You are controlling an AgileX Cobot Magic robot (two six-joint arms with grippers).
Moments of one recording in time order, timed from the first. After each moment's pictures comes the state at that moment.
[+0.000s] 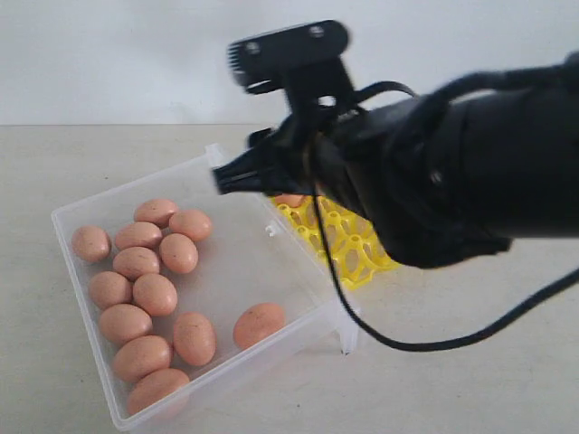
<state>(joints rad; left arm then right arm) 0.13 0.00 0.00 -0.03 0.23 0.02 0.92 1.62 -1.00 -1.55 0.52 1.81</state>
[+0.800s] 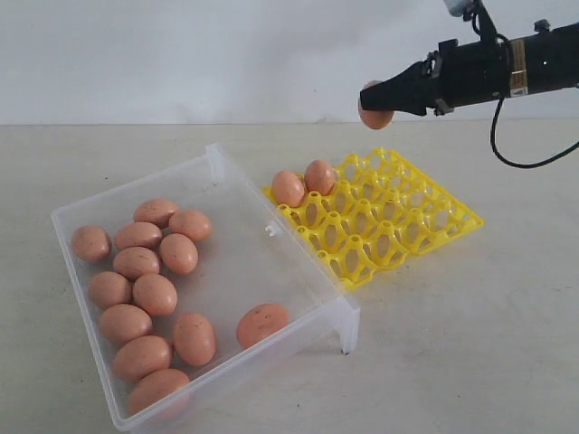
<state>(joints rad) 0.13 0.00 0.00 -0.03 0.23 0.02 -0.02 2.13 -1.57 -1.74 -1.16 1.51</state>
